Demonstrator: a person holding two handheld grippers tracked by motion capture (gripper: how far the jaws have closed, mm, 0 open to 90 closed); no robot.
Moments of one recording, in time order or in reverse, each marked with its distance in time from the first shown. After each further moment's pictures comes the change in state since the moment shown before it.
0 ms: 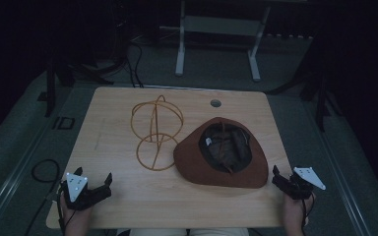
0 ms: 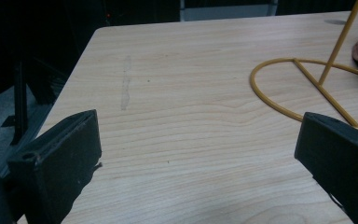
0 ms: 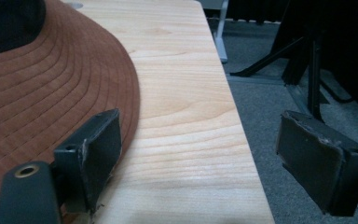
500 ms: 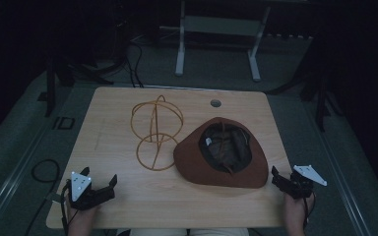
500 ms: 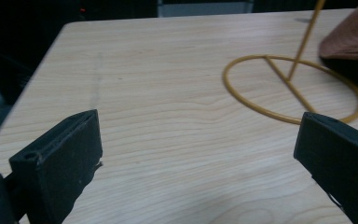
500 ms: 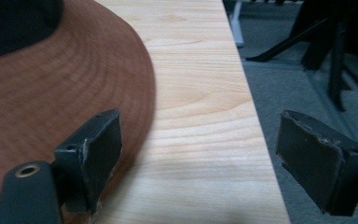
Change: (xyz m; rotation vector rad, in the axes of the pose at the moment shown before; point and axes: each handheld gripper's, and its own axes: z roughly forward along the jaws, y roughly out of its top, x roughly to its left) left arm -0.007 0.001 0.004 0.017 -0.105 -0.003; right arm 0.000 0.010 -0.003 0.073 0.064 0.018
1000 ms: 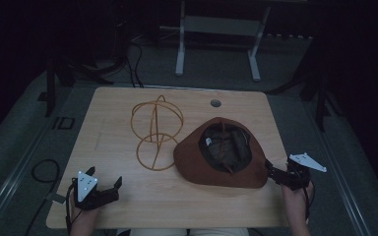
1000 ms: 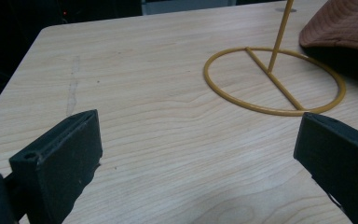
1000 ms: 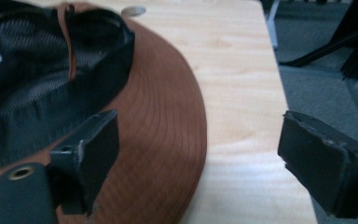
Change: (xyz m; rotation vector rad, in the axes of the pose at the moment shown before) left arm -0.007 0.000 0.003 0.008 -0.033 0.043; right arm 0.023 0.046 -0.011 0.029 0.120 -0.042
